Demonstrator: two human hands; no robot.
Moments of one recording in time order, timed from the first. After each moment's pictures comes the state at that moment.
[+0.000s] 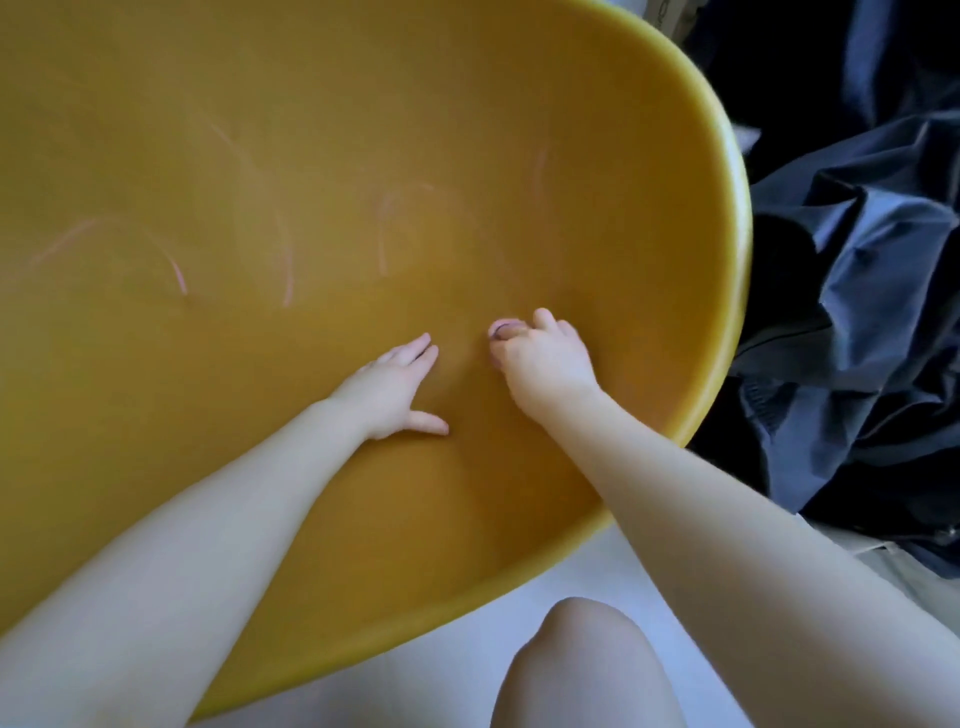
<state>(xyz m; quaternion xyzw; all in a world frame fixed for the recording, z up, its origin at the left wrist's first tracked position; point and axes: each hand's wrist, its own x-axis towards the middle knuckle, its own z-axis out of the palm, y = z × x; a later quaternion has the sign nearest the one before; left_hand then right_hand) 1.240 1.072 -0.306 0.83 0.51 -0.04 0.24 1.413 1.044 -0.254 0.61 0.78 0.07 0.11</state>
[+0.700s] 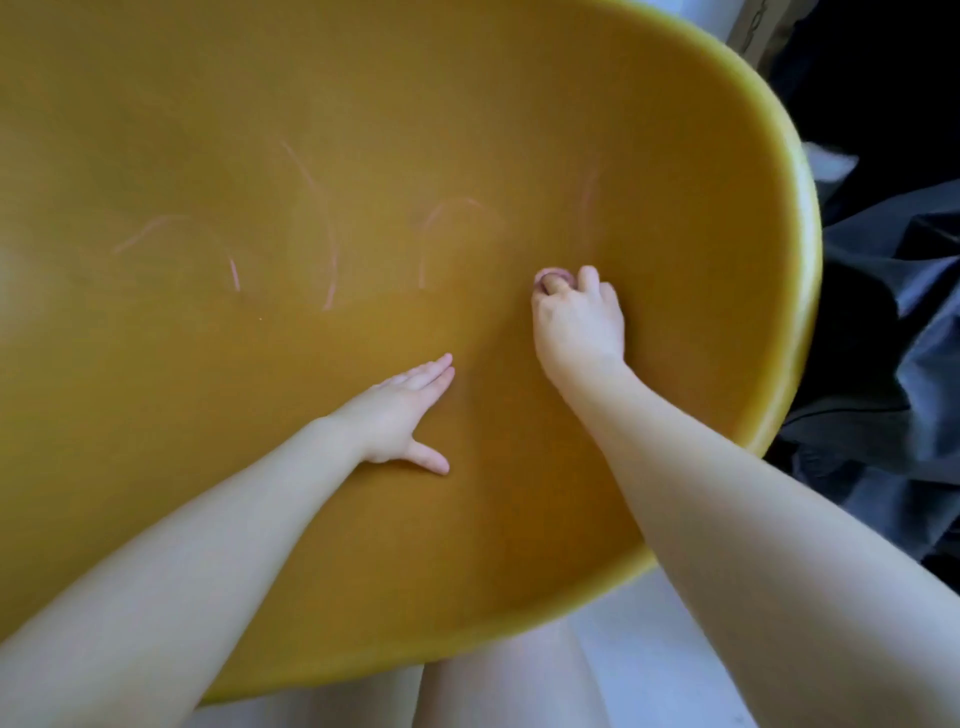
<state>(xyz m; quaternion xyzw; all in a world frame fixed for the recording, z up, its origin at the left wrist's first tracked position) 1.230 1.067 -0.308 0.83 0.50 -0.07 0.24 1.424 1.102 -0.241 0.63 0.77 0.09 0.05</state>
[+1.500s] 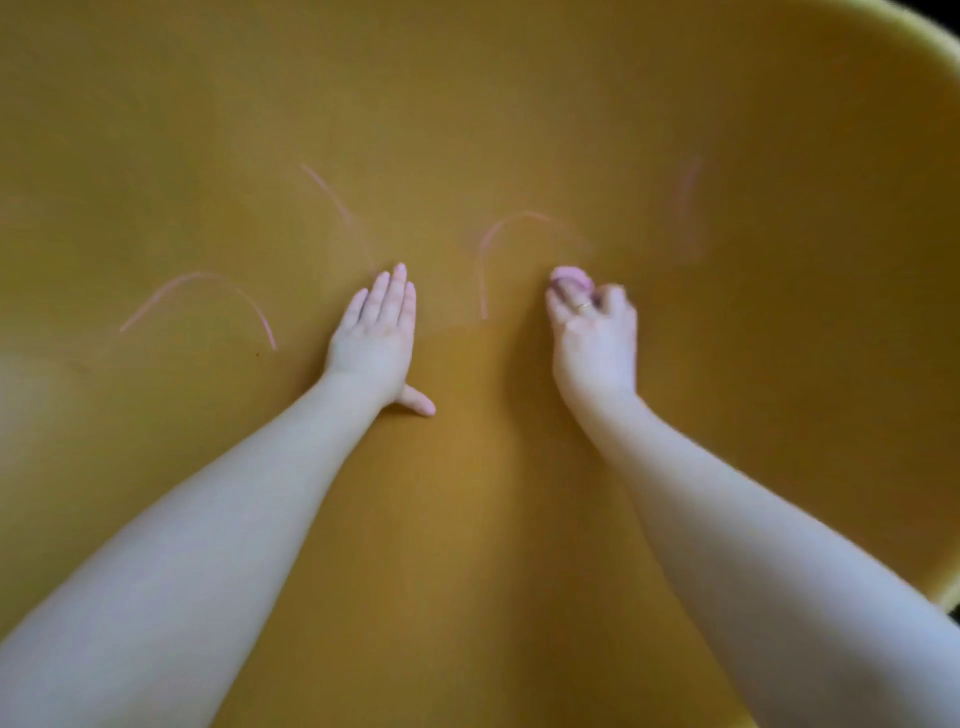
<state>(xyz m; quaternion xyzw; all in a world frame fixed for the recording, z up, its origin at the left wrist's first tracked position) 1.150 1.172 -0.299 0.79 0.59 -0.14 -0.03 1.352 1.152 -0.322 0.67 0.69 0.19 -0.20</state>
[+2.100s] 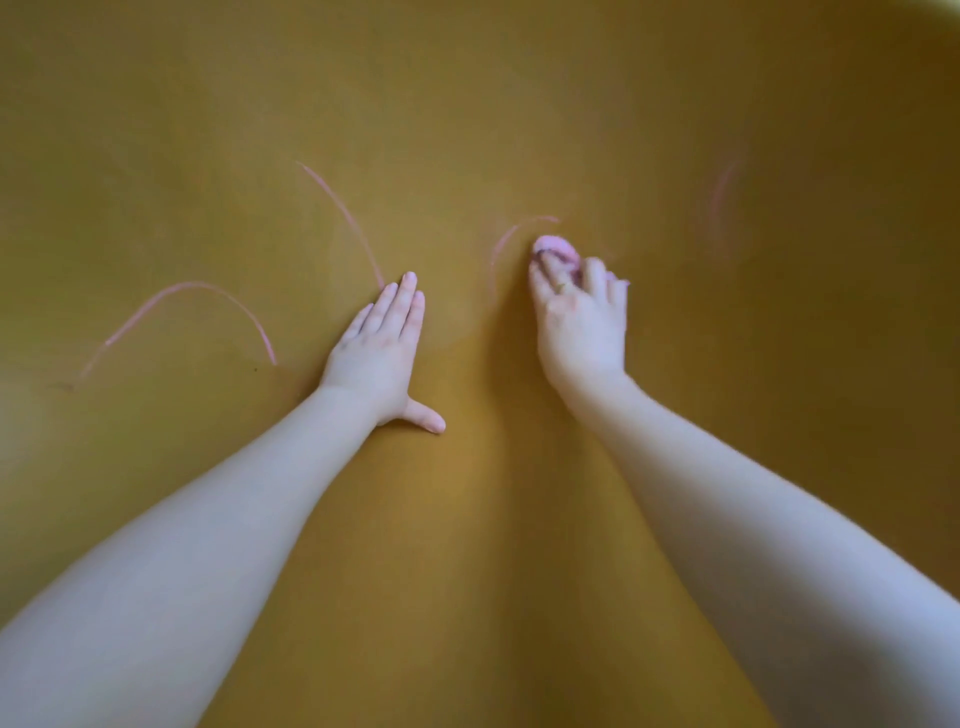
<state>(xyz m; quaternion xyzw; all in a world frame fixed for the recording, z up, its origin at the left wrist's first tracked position) 1.138 1.181 -0.306 0.82 0.57 -0.10 0.03 1.328 1.184 -0.312 0.67 0.69 0.23 -0.13</state>
